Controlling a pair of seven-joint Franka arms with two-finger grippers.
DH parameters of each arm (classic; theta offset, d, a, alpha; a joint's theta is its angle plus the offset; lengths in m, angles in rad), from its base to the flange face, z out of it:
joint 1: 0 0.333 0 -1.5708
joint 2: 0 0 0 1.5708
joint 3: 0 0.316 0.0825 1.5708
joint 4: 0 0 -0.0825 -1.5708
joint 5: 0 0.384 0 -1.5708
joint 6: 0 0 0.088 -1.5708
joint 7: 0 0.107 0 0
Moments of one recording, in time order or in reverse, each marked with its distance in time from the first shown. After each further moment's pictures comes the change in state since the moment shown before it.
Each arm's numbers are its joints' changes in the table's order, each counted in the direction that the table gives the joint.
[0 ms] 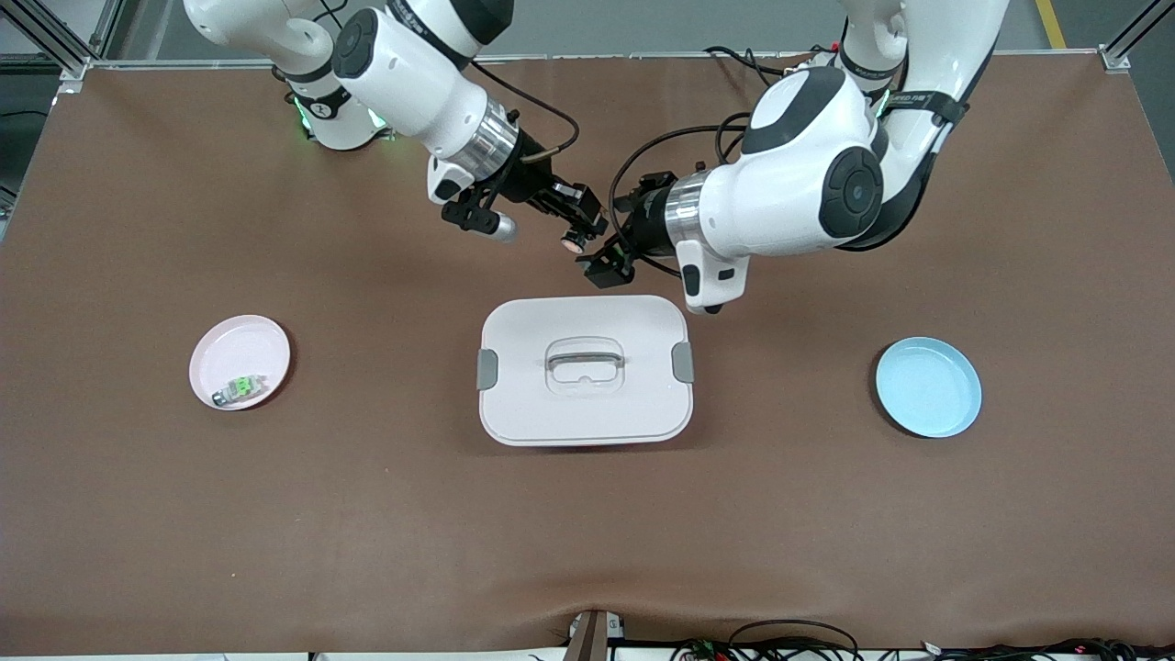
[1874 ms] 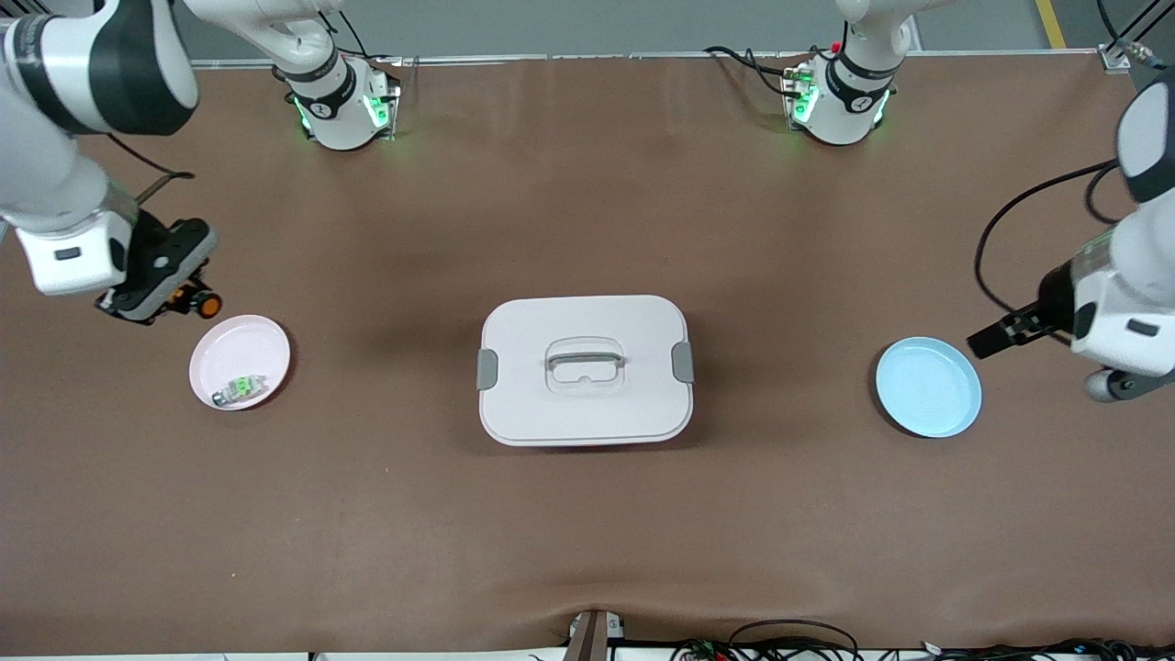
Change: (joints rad) left arm 0.464 -0.135 0.047 0.052 0.692 0.285 1.099; right arm -0.720 -0.129 -0.018 -0.009 -0.753 0.429 -1.927
